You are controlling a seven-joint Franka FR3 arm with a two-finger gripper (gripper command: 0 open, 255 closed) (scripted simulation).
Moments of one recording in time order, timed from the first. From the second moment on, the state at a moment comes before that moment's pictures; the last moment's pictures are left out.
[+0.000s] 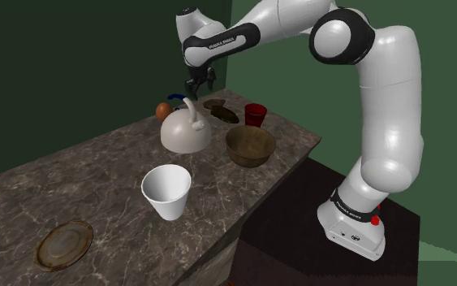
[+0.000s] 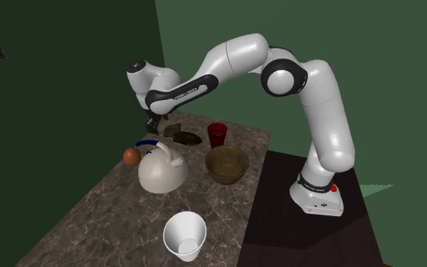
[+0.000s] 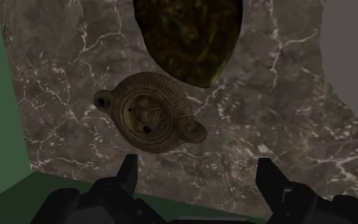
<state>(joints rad) -0.05 0.54 0.13 -1.46 -0.37 1.99 0.29</state>
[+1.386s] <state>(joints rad) -0.05 0.59 0.11 -1.48 -0.38 2.06 0.30</state>
